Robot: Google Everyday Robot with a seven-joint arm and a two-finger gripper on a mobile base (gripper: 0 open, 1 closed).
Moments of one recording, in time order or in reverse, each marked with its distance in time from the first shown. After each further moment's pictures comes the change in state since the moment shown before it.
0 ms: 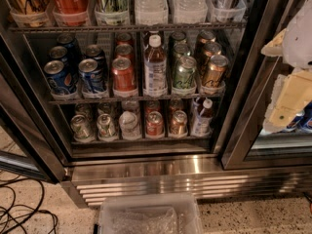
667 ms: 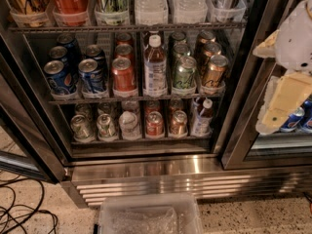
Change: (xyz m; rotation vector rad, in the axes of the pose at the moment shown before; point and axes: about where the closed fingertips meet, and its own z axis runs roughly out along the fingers) arm -0.015 0.006 0.003 -0.012 -0.036 -0.033
